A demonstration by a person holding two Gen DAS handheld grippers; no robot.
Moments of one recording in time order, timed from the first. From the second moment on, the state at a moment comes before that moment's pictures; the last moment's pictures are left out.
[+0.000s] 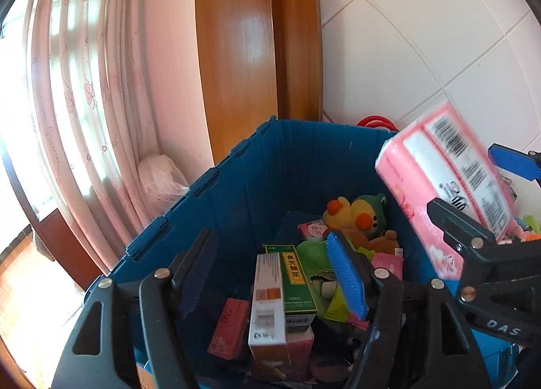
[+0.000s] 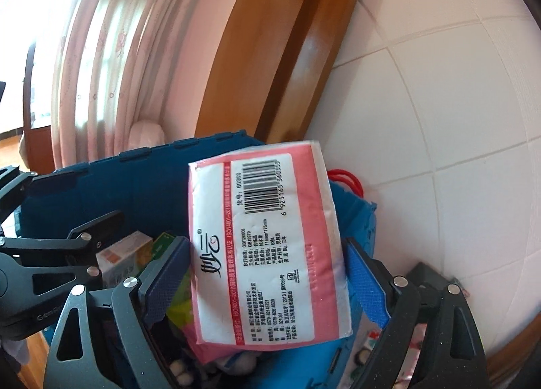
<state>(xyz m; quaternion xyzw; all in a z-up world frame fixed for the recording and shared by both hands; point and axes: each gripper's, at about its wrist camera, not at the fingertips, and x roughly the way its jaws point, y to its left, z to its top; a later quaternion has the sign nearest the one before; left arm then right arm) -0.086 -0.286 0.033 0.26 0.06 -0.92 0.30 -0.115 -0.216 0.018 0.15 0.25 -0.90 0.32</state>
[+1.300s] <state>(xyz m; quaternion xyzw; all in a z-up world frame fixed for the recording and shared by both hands) -0.115 0.025 0.008 0.19 0.03 -0.97 0.12 -0.118 0.180 -0.047 0.12 0.11 -0.99 0.06</state>
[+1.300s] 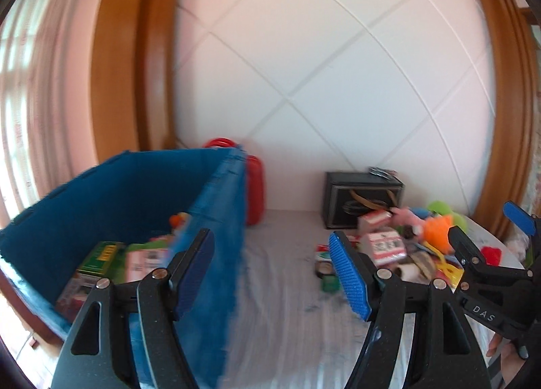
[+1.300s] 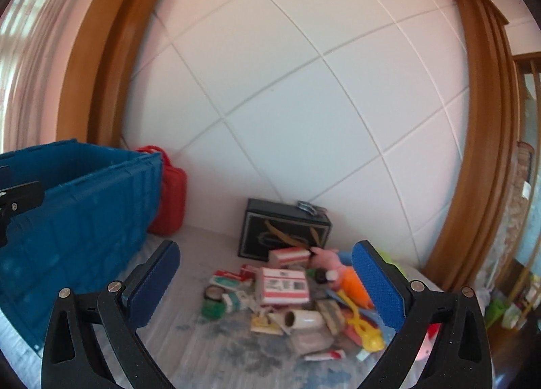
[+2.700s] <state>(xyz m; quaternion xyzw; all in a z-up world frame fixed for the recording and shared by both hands) -0.431 0.078 -0.272 0.48 0.02 -0.87 0.08 -0.297 0.345 -0.306 0.48 0.00 -0.88 0.03</state>
